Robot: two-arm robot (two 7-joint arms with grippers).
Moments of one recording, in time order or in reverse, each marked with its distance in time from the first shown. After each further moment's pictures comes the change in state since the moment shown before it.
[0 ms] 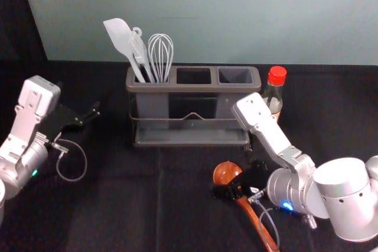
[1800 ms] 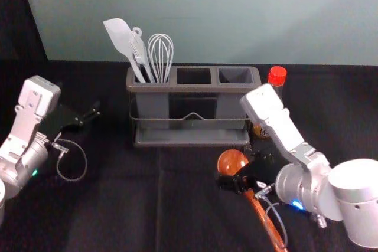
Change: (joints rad) left arm 0.000 0.000 0.000 0.000 0.000 0.000 0.000; right arm -0.075 -0.033 0.077 -0.117 -0.106 -0.007 0.062
